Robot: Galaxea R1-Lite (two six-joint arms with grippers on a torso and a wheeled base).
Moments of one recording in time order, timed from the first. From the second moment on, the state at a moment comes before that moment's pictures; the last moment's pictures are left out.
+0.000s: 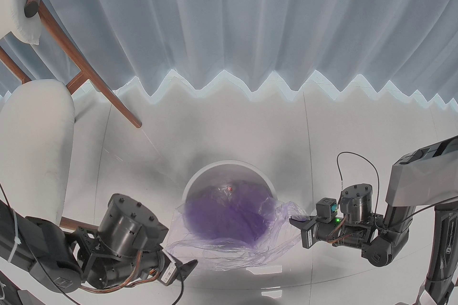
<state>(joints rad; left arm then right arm) -0.77 1.64 -0.48 -0.32 0.24 -0.06 0.48 2.26 -0.40 -1.31 0.21 -0.02</state>
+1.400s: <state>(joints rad) -0.70 1.92 -0.54 -0.63 0.08 0.21 0.50 2.26 -0.41 -1.31 0.20 -0.02</state>
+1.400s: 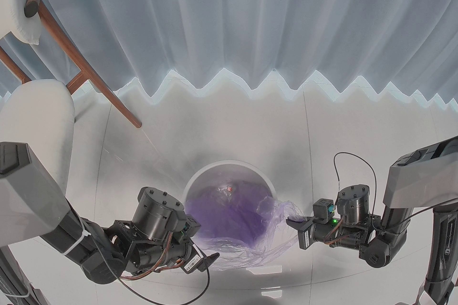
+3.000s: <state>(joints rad) -0.45 2.04 -1.11 -0.44 0.06 -0.36 0.33 2.16 -0.93 -0.82 0.41 0.10</state>
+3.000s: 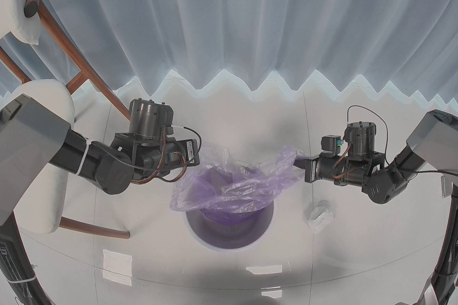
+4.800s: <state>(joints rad) -0.40 2.26 -0.90 -0.53 0.11 -0.39 0.20 2.31 -0.87 -0.84 0.55 -0.06</state>
